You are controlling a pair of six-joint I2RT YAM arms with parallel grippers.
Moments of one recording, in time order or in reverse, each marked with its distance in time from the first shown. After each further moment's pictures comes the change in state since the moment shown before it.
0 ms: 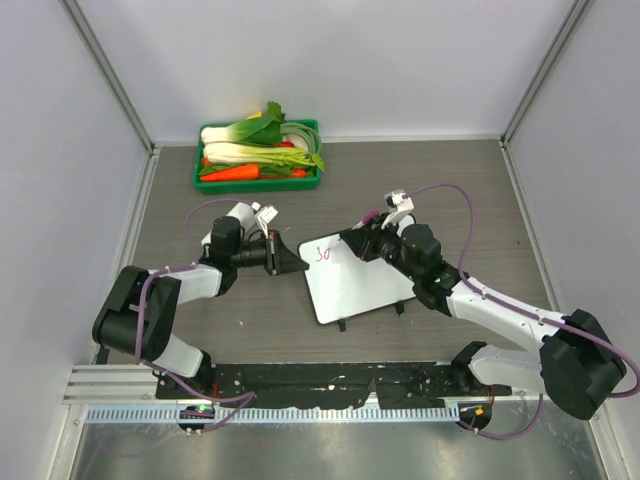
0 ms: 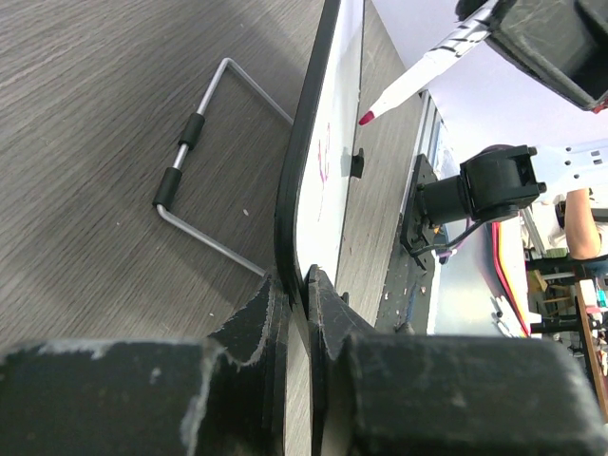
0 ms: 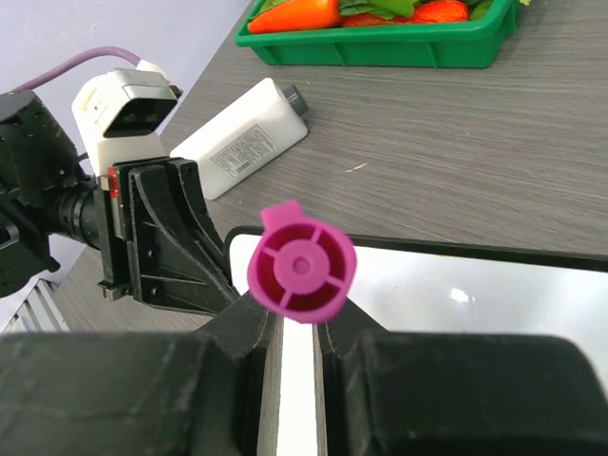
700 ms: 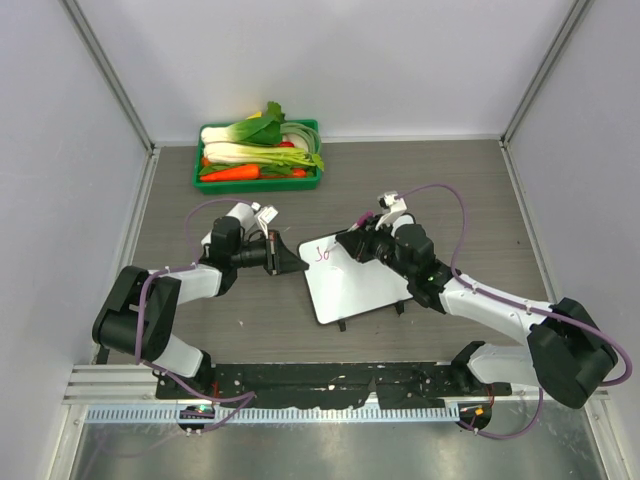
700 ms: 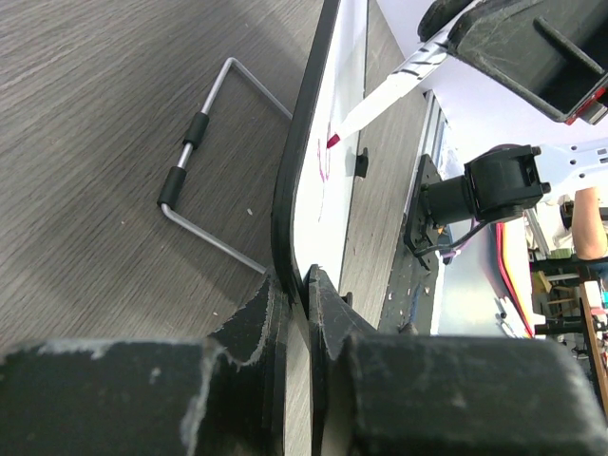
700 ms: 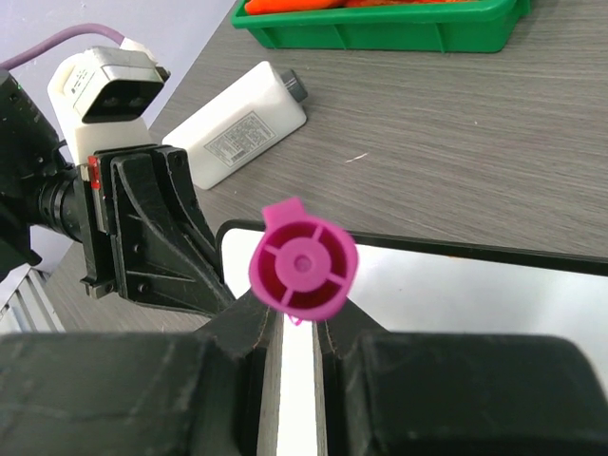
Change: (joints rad) left arm 0.000 -0.001 0.000 -0.008 -0.007 0.010; right arm 0.003 0.072 0.000 0.038 -0.002 -0.010
